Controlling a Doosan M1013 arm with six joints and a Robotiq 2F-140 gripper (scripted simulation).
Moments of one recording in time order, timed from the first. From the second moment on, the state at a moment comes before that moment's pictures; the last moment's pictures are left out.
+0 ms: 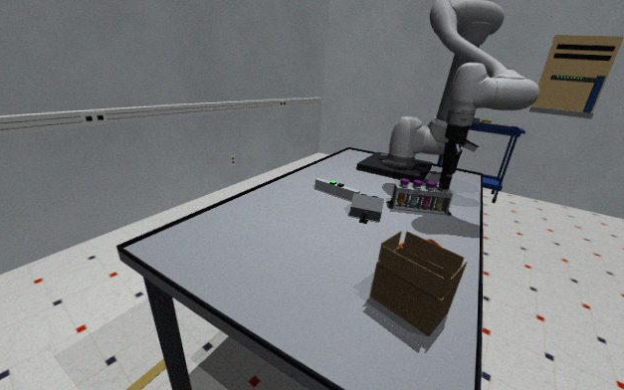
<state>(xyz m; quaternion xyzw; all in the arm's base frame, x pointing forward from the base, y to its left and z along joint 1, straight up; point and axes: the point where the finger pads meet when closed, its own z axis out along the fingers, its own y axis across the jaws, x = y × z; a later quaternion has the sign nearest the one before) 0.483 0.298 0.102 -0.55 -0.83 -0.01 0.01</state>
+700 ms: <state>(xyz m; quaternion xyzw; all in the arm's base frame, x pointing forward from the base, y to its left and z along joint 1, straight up) 0.483 0.299 0.101 -0.74 -0.67 0.00 0.00</state>
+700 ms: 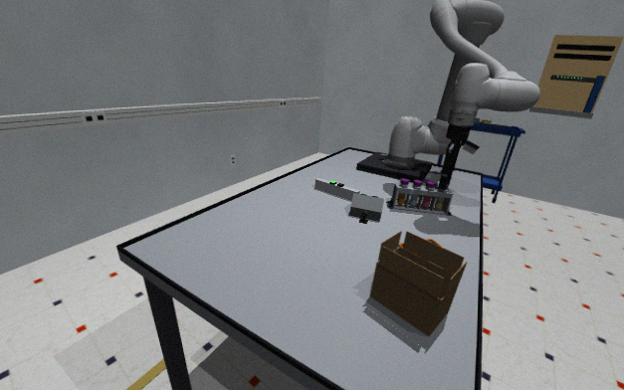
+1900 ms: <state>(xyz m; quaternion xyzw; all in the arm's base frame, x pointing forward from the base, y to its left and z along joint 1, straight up) 0.483 0.299 0.102 -0.32 -0.95 0.00 0.00</state>
